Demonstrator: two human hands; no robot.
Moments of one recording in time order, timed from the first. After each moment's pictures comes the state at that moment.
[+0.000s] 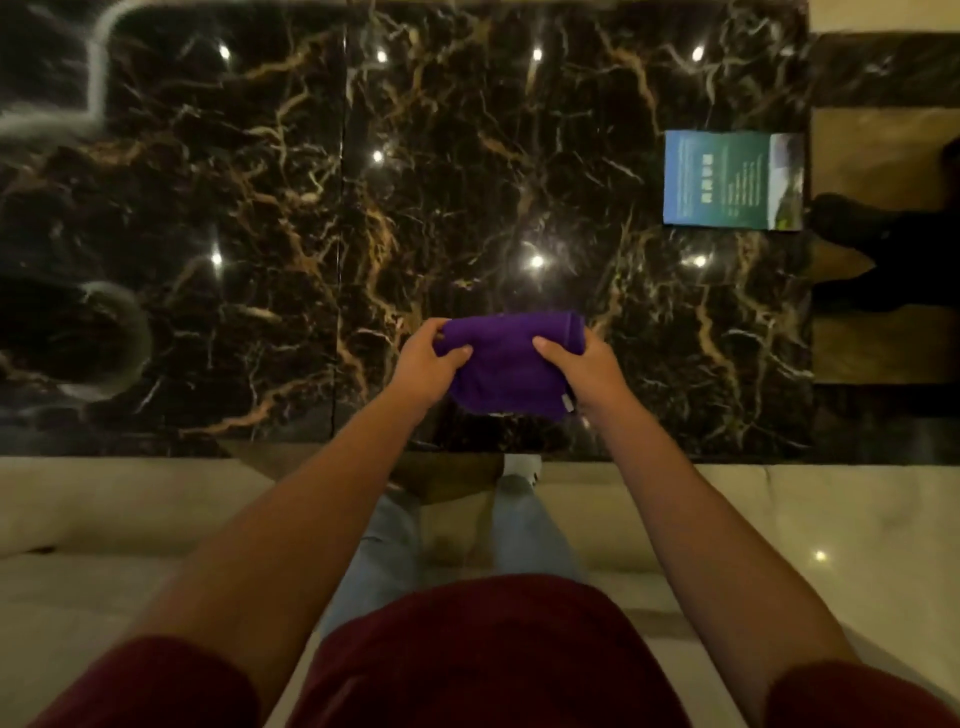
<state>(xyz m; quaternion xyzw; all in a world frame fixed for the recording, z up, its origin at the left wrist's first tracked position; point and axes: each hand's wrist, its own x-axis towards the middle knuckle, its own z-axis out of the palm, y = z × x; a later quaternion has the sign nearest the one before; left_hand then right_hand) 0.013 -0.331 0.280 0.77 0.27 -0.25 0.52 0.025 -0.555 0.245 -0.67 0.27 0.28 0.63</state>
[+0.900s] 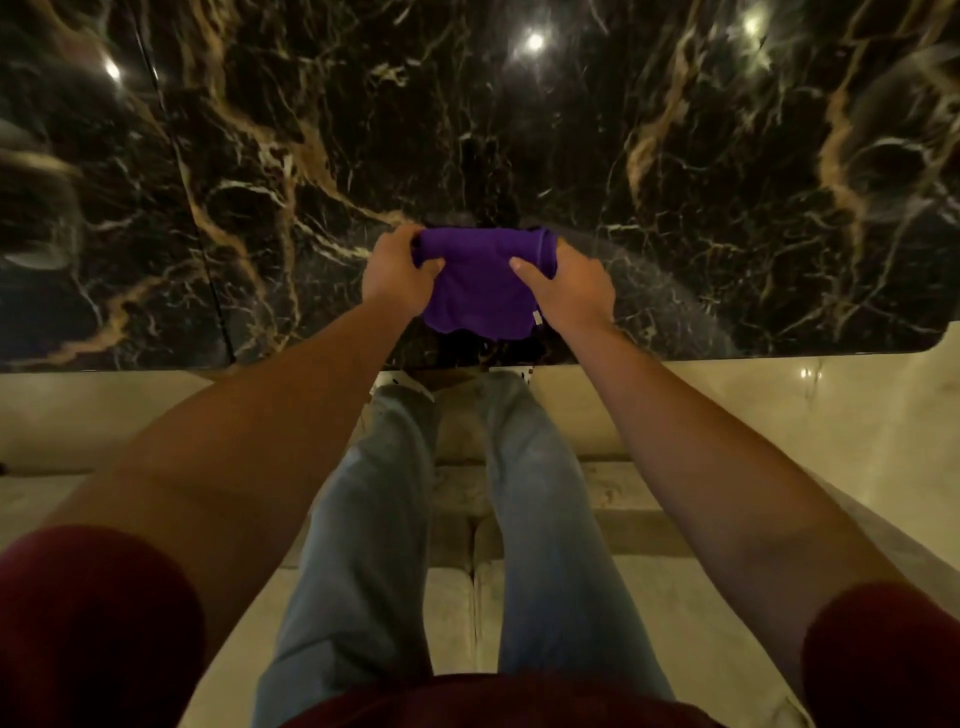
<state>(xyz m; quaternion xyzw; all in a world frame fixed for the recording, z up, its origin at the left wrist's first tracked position) 0.005 -0.351 -0.003 0.86 0.22 -0.36 0.30 -0.010 -0.568 -0.015 -0.91 0.15 0.32 0.22</state>
